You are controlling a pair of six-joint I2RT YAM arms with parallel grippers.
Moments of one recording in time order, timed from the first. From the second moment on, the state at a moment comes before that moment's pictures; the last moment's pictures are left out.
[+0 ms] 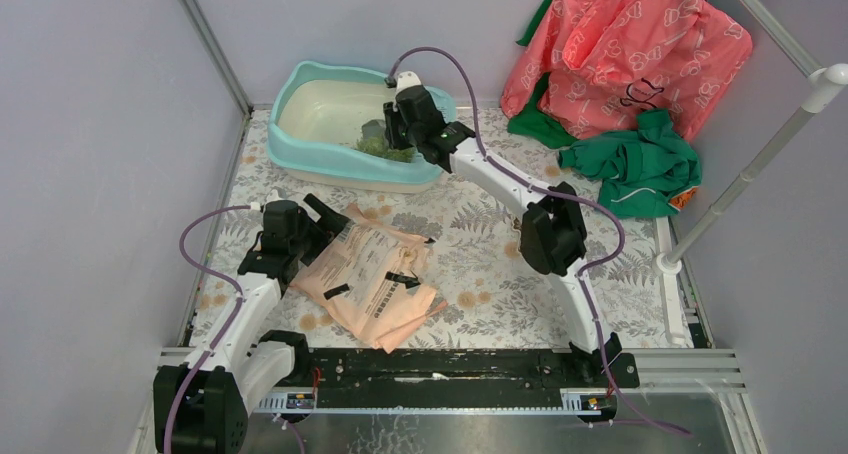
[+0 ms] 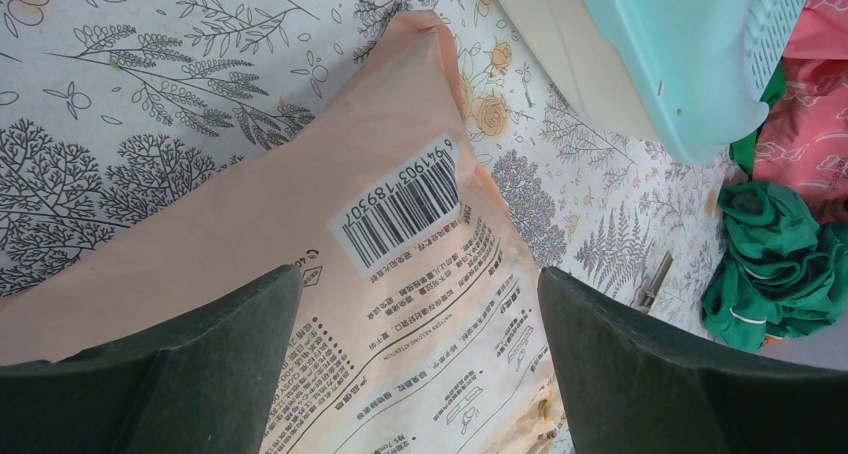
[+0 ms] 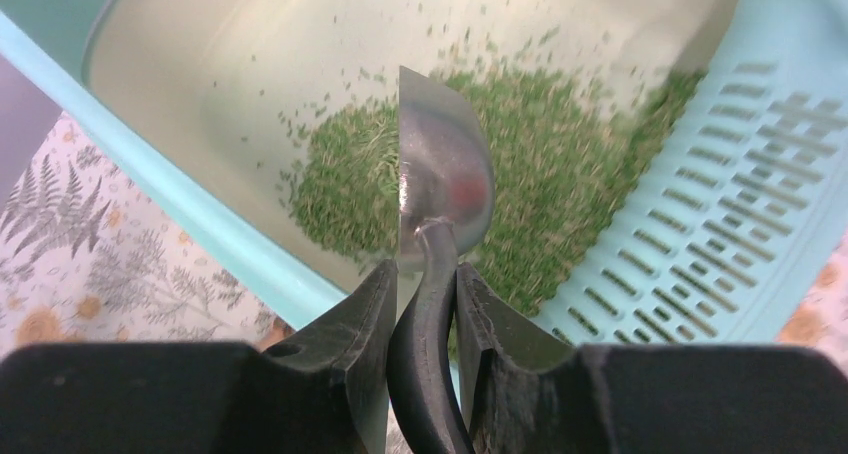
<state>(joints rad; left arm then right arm) -0.08 0.93 0.51 -0.25 0.09 -0.88 0.71 2.26 2.10 -0.34 0.09 0.28</state>
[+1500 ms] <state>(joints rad) -0.08 0.87 0.53 -0.31 0.17 -0.88 0.25 1.26 1.13 -0.08 0.25 0.36</state>
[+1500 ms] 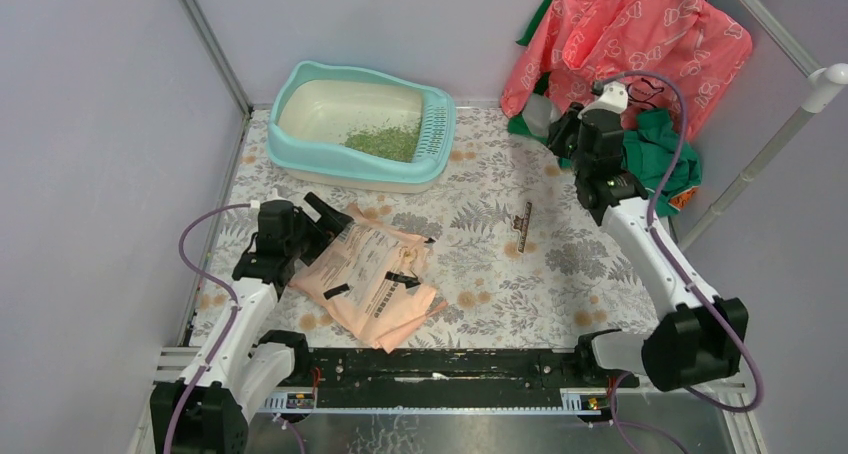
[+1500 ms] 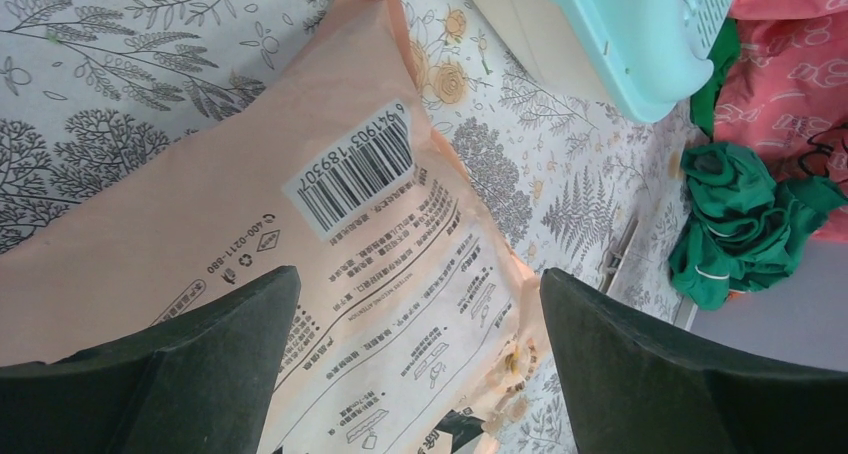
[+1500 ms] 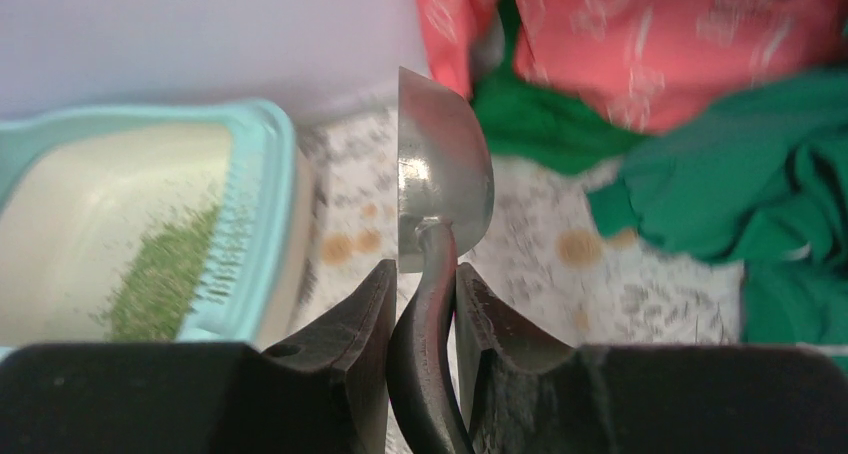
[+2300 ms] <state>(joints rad) -0.08 0.94 0.55 -0.26 0.22 -0.87 0.09 1.89 1.09 0.33 -0.21 0.77</state>
